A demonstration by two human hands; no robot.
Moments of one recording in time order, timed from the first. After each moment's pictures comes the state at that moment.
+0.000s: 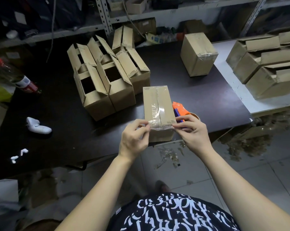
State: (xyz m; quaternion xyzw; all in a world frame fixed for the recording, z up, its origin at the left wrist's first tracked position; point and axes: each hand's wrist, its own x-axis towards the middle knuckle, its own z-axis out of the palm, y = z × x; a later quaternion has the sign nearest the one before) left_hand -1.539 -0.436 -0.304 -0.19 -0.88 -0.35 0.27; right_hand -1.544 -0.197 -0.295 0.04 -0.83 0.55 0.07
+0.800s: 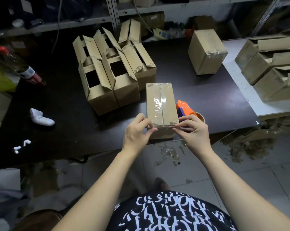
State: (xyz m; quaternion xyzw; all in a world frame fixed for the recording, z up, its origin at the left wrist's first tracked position) left_hand -1.543 -0.434 -0.299 -0.11 -0.90 -0.38 0.16; right_hand -1.547 -0.205 -0.297 0.05 -0.84 0.53 0.07
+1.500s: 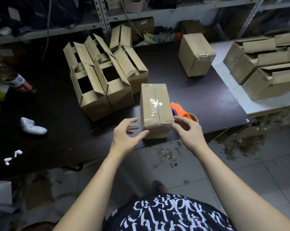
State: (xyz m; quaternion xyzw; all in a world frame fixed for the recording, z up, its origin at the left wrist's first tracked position) left_hand -1.542 -0.456 -0.293 0.00 -0.87 -0.49 0.03; right_hand -1.551 -0.207 -0.283 -0.09 -0.82 0.57 -0.01
